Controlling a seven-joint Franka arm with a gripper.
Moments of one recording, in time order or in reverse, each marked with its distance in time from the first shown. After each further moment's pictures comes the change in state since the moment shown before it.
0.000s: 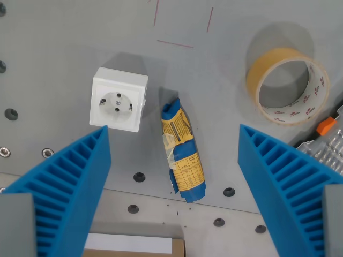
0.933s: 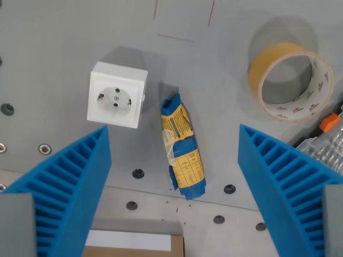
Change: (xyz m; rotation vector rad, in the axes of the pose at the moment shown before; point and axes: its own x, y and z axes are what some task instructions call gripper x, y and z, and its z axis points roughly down) arm -0.006 0.000 0.011 0.001 -0.020 -0.008
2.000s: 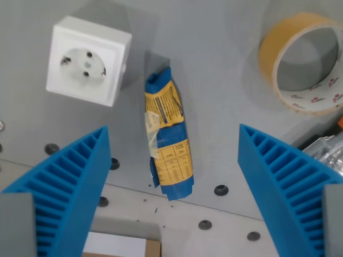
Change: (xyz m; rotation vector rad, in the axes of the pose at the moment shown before) arm -0.045 0.012 0.078 -0.001 -0.033 -0.092
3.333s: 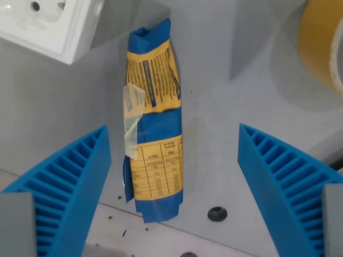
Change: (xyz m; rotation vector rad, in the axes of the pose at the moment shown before) arm -0.052 0.004 0.098 -0.015 0.028 -0.128
